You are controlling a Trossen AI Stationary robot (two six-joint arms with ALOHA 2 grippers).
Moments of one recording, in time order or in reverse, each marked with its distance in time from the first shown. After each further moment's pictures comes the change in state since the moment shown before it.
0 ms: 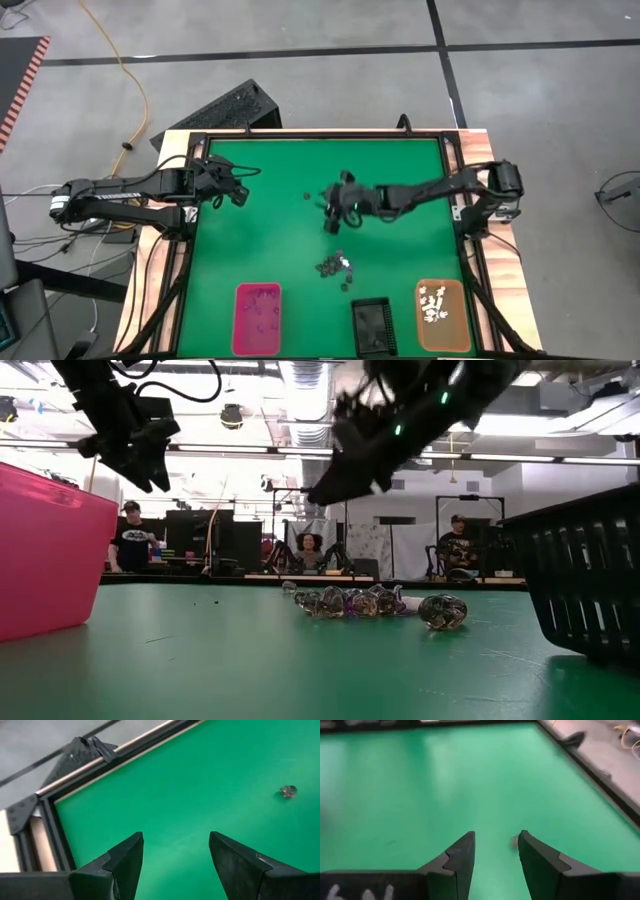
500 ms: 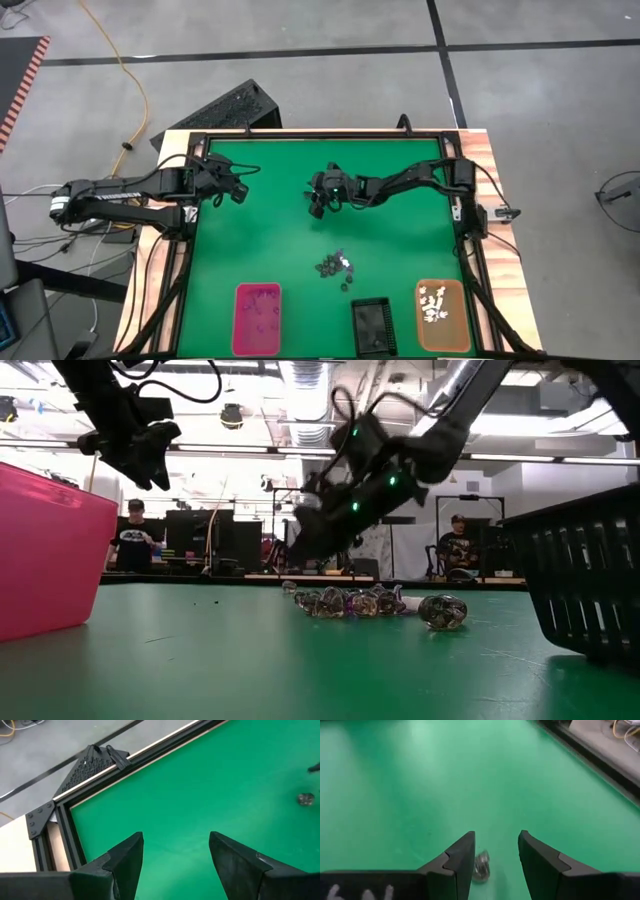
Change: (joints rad) left arm 0.017 0.000 0.000 0.003 -0.054 0.032; right arm -0.169 0.338 0.097 0.240 -0.111 -0.022
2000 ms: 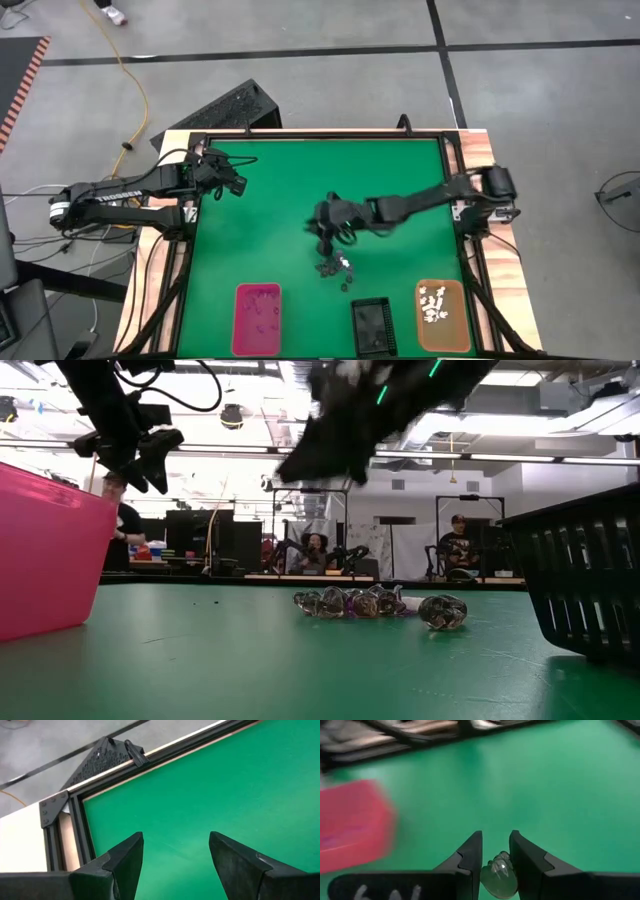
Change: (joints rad) left arm 0.098 0.000 0.000 0.006 0.008 -0.012; right arm 0.296 -0.276 0.058 -0.344 -0.026 0.208
